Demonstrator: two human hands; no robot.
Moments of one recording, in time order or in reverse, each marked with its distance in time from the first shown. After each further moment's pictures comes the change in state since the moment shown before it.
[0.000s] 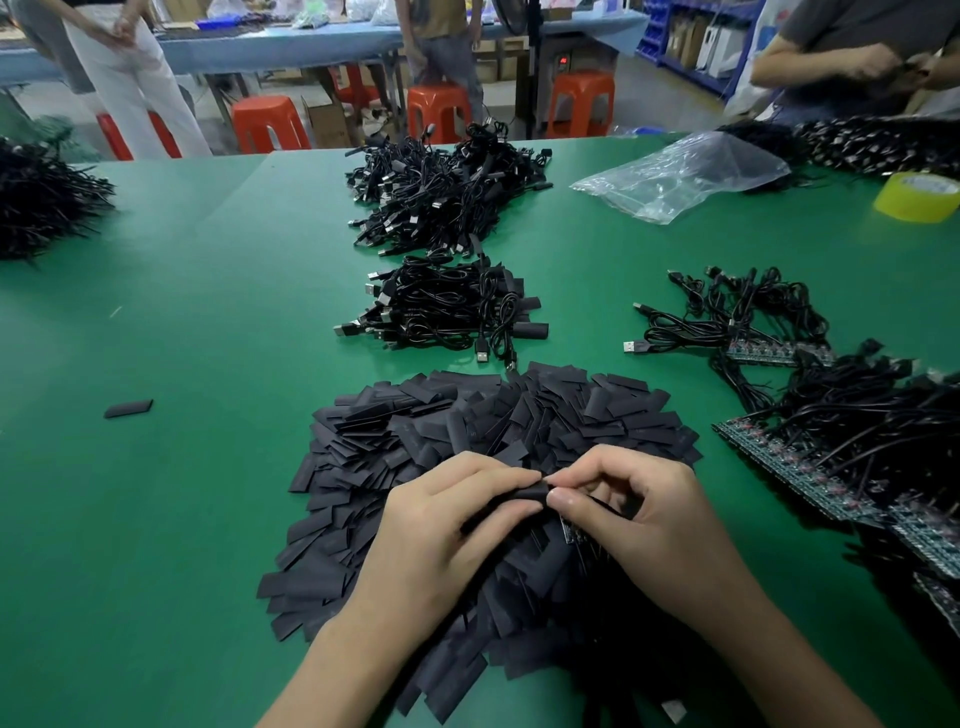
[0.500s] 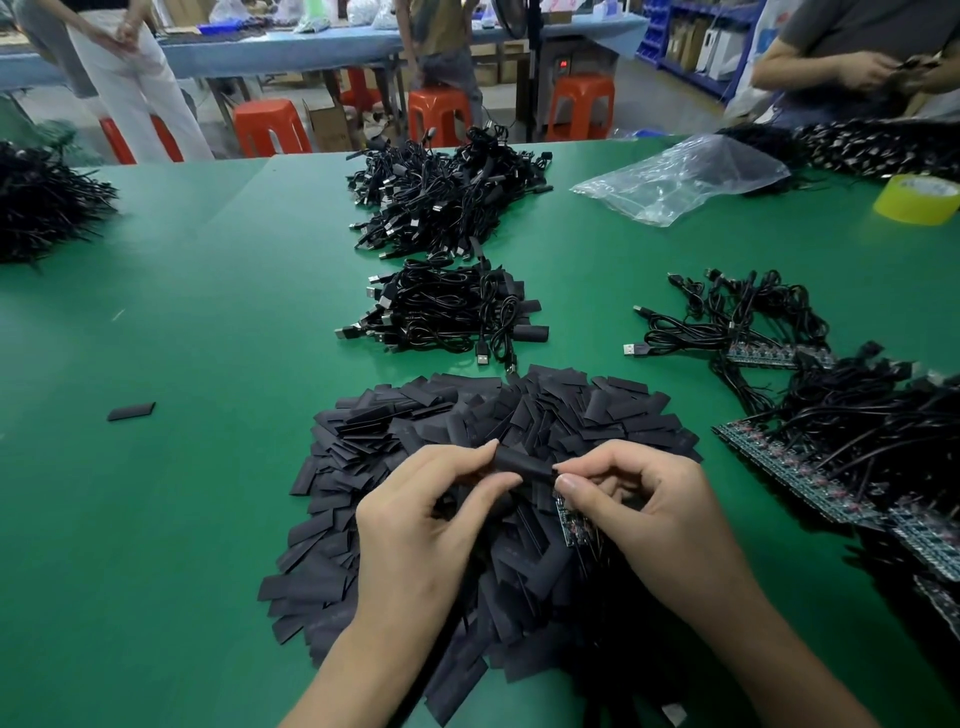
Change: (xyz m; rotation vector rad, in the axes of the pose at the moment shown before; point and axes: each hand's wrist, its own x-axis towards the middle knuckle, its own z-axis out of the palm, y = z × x) left_hand 0.000 0.007 0.003 0.045 0.279 -0.196; right_hand 0.002 -0.001 0.001 0.126 0.078 0.090
